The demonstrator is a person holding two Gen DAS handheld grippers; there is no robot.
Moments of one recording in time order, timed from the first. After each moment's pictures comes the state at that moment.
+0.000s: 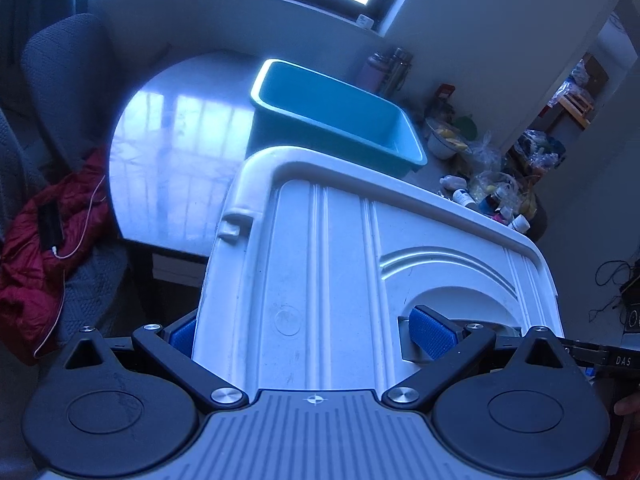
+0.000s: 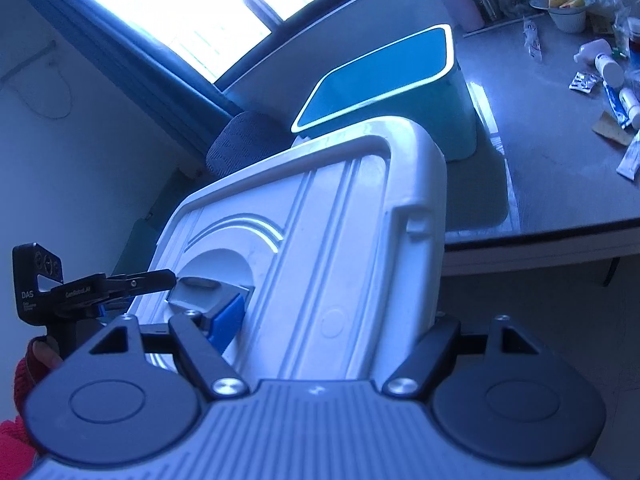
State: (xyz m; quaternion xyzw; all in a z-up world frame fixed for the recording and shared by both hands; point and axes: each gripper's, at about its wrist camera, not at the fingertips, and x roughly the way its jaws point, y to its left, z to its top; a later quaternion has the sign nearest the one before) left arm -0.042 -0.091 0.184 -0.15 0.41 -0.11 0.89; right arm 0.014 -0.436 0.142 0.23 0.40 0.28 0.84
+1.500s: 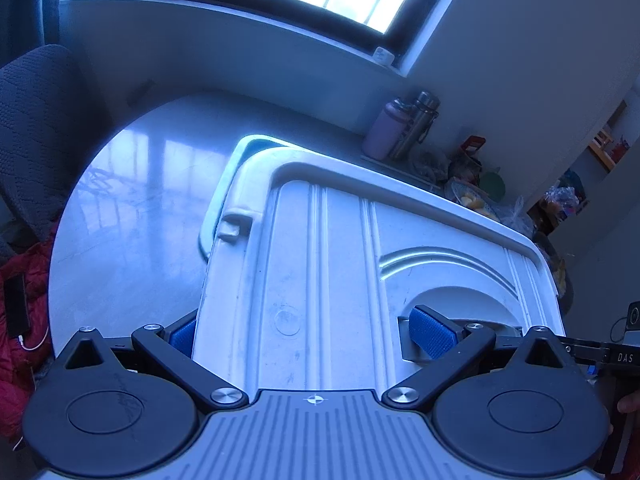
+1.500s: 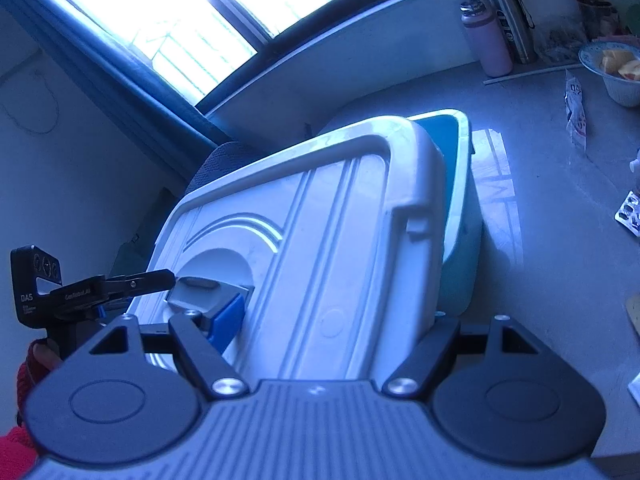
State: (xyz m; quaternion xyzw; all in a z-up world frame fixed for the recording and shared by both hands) left arm 0.216 -0.128 0.208 -0.16 0.39 -0.08 0.90; right arm 0.280 -0.453 0.161 0.22 0.41 0.30 0.83
